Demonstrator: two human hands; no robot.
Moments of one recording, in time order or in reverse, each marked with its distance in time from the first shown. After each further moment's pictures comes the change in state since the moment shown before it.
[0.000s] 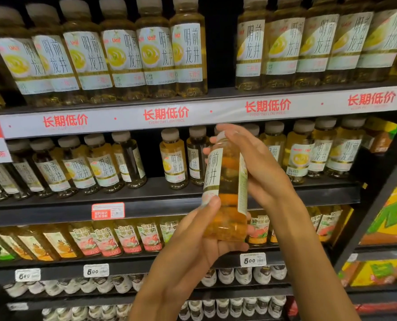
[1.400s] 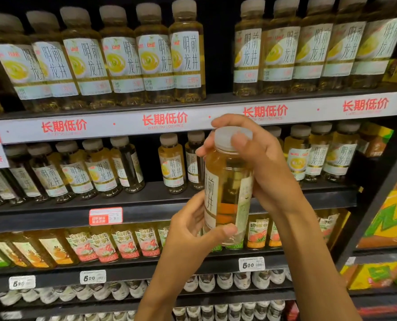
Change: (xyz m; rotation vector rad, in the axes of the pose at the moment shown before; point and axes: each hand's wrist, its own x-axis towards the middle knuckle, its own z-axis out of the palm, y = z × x) left_hand 0.002 0.000 -0.007 0.592 0.091 0.397; right_hand -0.024 -0.026 0.018 -0.131 -0.275 -0.309
